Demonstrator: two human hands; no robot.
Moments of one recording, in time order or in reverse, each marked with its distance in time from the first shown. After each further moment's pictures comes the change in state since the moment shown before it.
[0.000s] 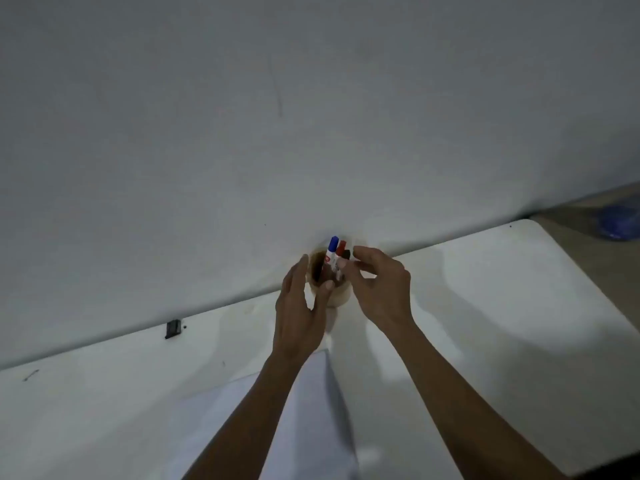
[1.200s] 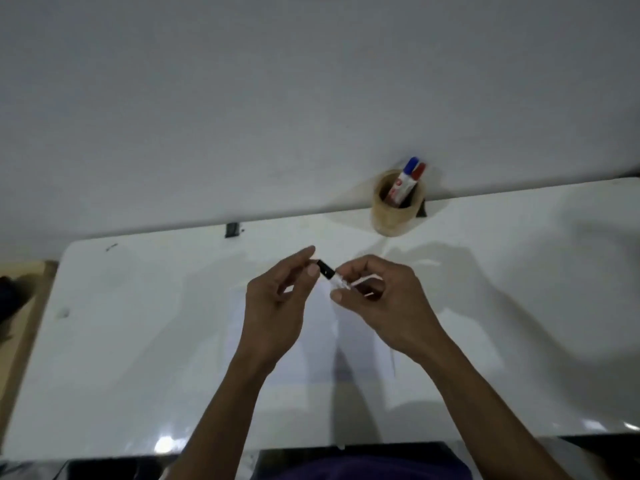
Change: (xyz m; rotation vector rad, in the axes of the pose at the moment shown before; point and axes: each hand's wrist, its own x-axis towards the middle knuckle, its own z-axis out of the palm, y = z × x) left_hand -0.111 -0.007 -0.110 -0.260 0.111 -0.369; right_hand -0.117 -0.032 0.018 0.099 -0.596 0.154
